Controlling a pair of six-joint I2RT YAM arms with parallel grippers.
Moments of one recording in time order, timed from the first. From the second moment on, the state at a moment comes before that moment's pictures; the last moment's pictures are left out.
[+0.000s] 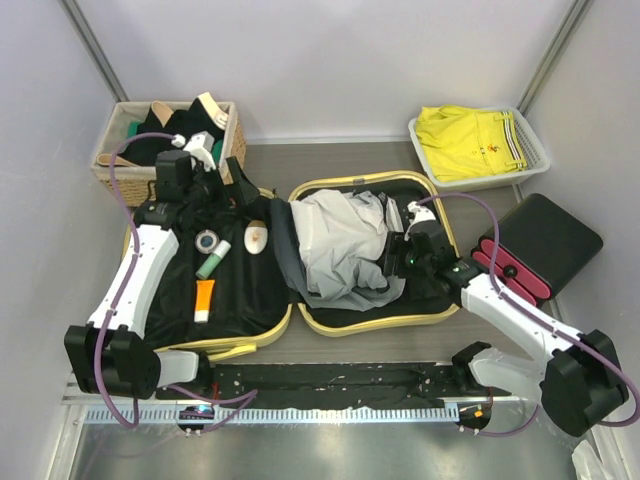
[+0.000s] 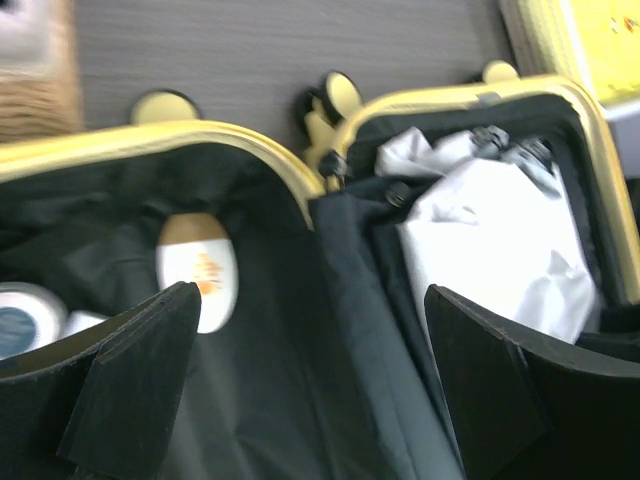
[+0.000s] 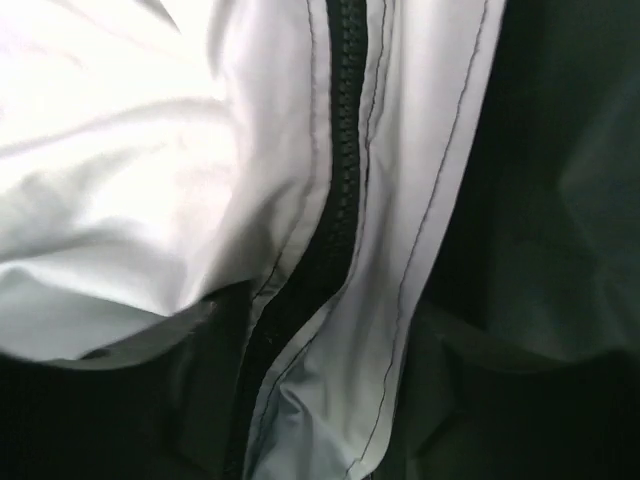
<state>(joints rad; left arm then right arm) -0.10 1.28 1.19 -0.44 0.32 -0.35 0.50 1.09 0.65 -0.27 0.00 0.49</state>
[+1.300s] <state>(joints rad) -0.47 1.45 1.06 -0.37 0.29 -0.53 0.53 1.16 0.83 -0.17 -0.28 0.38</state>
